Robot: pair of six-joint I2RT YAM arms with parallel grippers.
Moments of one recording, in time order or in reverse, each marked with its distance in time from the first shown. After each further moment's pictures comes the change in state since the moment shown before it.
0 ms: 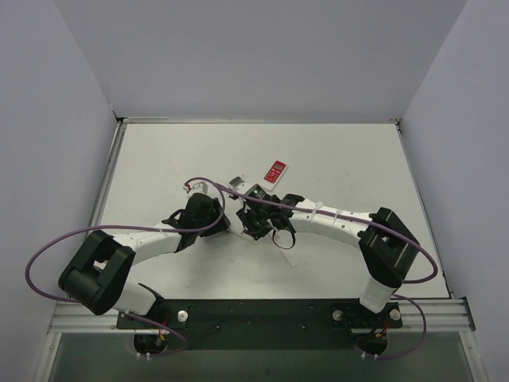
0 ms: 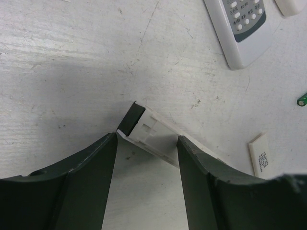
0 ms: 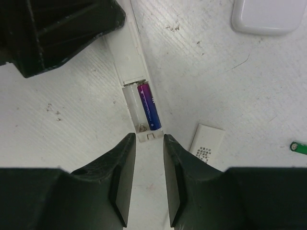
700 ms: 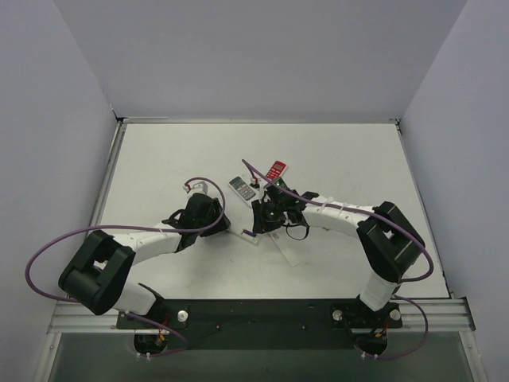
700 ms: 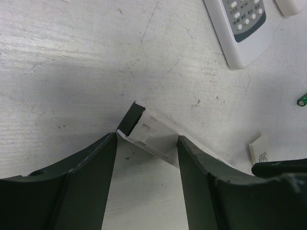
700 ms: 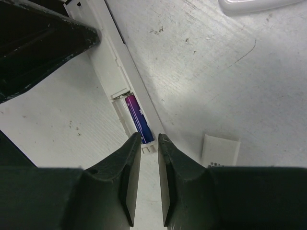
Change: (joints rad) left arm -0.003 0.000 0.000 0.000 -0.003 -0.001; right arm -0.172 -0.023 -0.148 0.214 -0.277 0.205
